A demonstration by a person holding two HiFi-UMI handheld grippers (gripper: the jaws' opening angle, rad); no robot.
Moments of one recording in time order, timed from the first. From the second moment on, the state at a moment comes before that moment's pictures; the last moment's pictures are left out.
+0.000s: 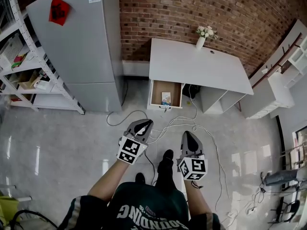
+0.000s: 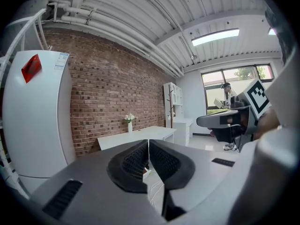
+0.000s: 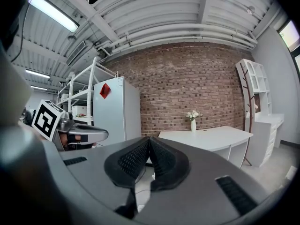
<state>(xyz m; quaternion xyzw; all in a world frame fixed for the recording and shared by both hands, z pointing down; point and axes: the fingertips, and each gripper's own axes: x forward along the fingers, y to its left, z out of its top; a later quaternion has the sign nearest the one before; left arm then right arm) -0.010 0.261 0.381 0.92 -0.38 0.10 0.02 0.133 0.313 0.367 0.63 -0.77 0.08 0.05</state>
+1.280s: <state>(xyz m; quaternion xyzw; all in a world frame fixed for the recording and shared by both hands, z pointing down) 0.038 0.056 0.402 0.88 -0.45 0.13 0.05 0.160 0.072 0.397 0.53 -0.84 0.12 0.06</state>
